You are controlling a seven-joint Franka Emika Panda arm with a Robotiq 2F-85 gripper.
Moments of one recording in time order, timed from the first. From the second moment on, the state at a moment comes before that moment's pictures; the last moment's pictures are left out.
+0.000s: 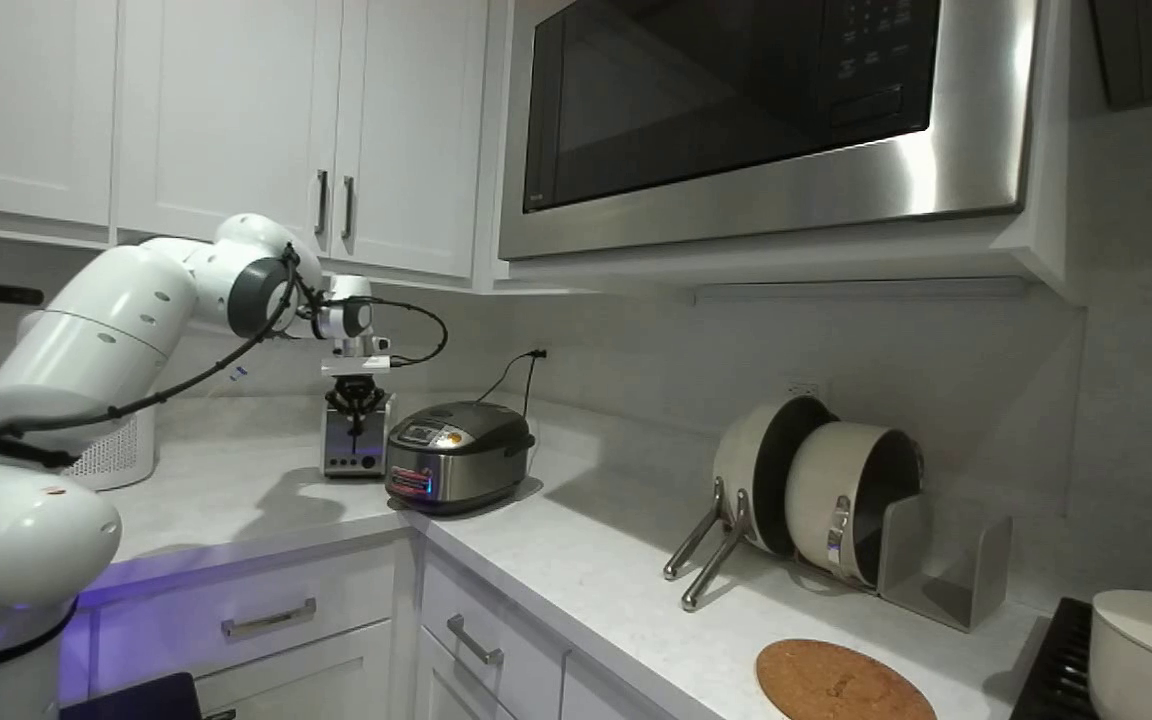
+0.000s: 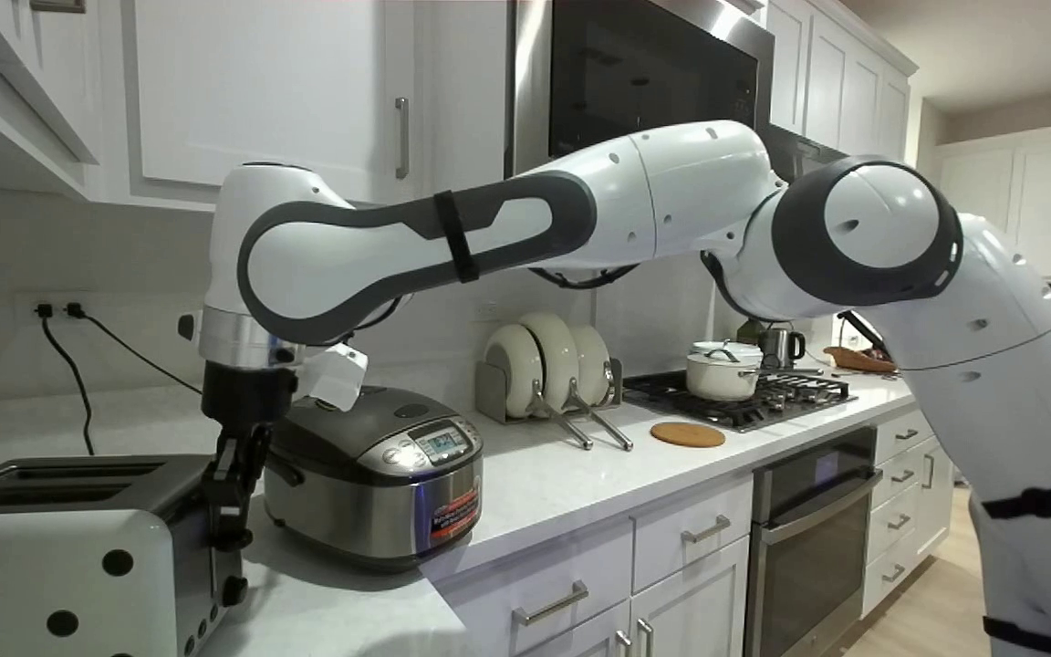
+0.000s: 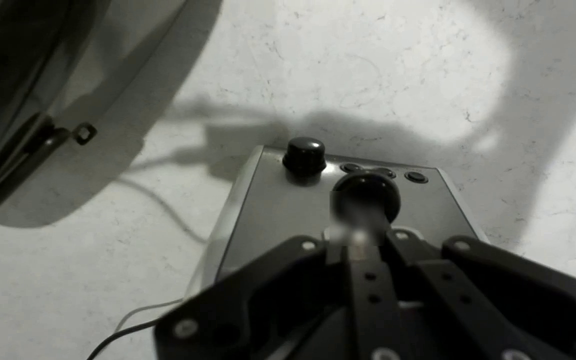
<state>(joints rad) 0.52 0.52 0.34 -1.36 -0.22 2.03 -0.31</state>
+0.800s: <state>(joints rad) 0.52 0.55 0.34 -1.36 -0.21 2.03 -0.31</state>
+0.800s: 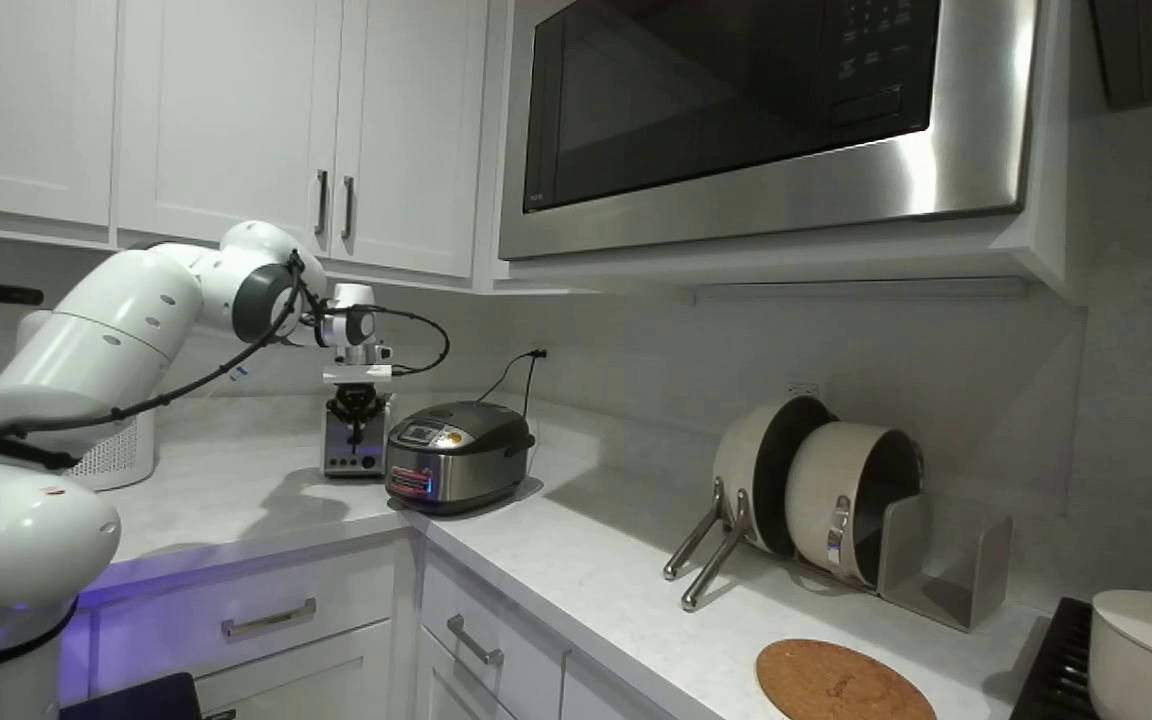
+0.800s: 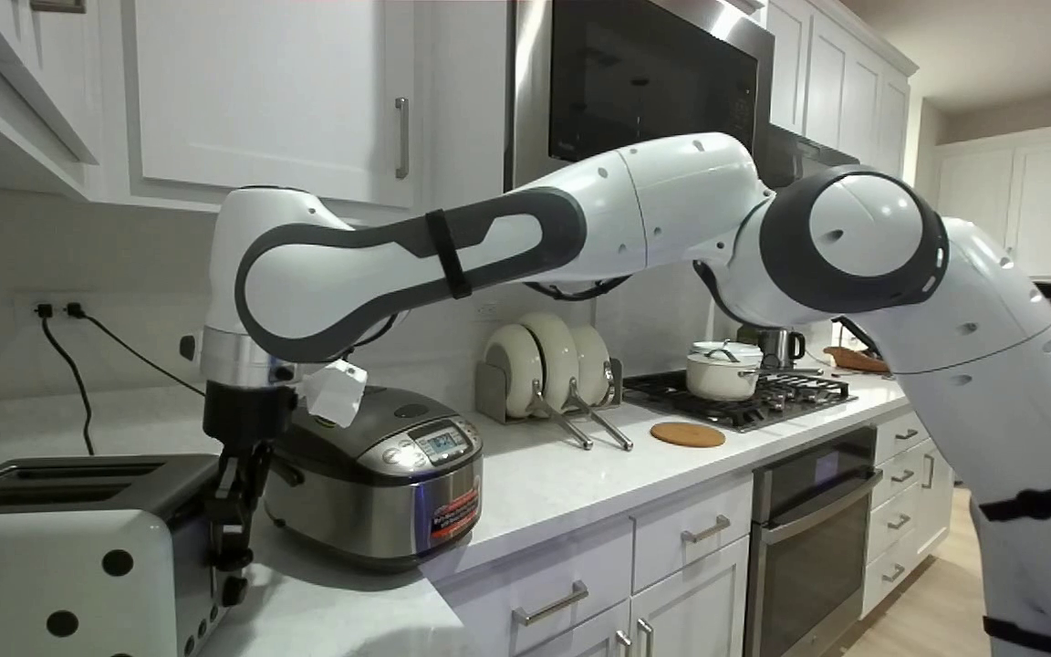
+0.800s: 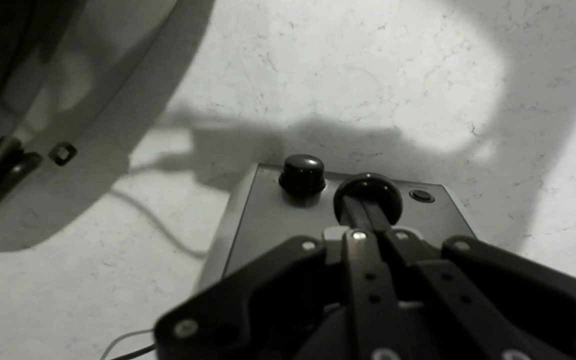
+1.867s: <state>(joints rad) 0.50 0.57 0.34 -1.36 -0.17 2.03 -0.33</state>
